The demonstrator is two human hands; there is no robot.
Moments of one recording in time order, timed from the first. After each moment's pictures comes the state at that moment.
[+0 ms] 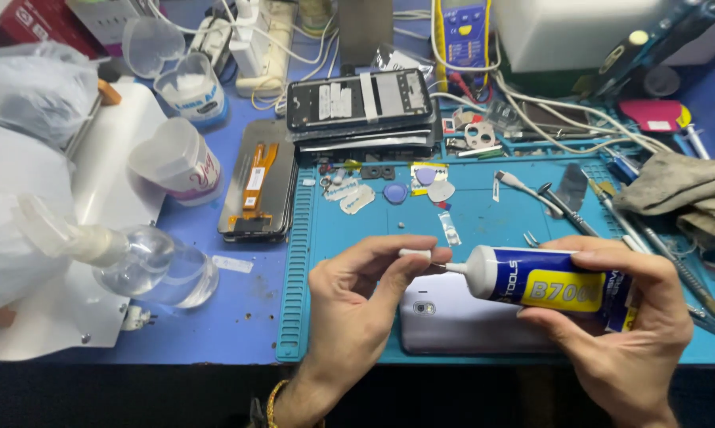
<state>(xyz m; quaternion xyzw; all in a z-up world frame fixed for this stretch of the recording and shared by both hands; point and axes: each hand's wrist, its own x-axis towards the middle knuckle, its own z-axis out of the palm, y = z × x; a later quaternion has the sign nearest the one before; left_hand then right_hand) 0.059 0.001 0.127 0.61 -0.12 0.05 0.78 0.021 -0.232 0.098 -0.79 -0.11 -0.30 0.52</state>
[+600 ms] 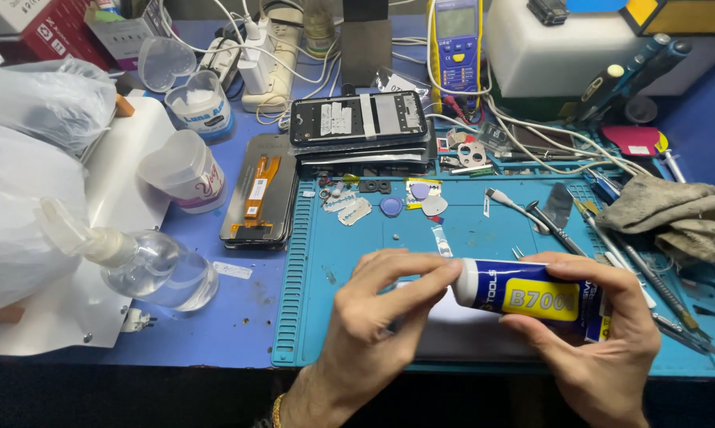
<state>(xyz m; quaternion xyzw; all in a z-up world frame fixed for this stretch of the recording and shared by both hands) 0.060 -0.001 0.117 0.73 -0.35 0.26 0.53 0.019 -0.222 0.104 -0.79 -0.07 -0.30 0.53</state>
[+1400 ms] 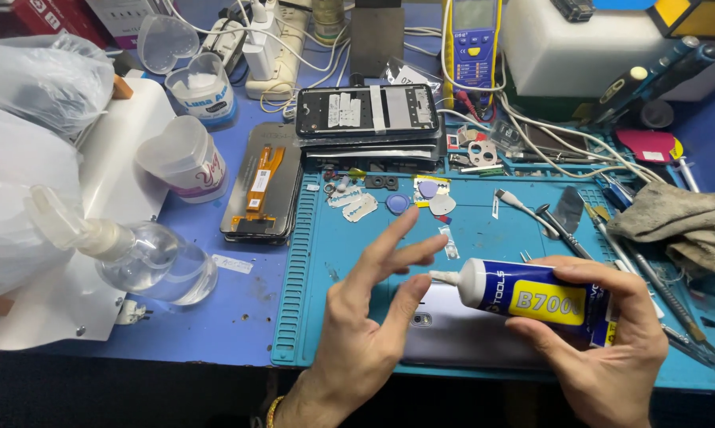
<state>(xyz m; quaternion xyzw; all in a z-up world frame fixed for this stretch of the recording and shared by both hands) 0.052 0.004 0.131 0.71 -0.19 0.12 0.66 0.023 -0.225 0.102 -0.81 -0.06 -0.28 0.52</state>
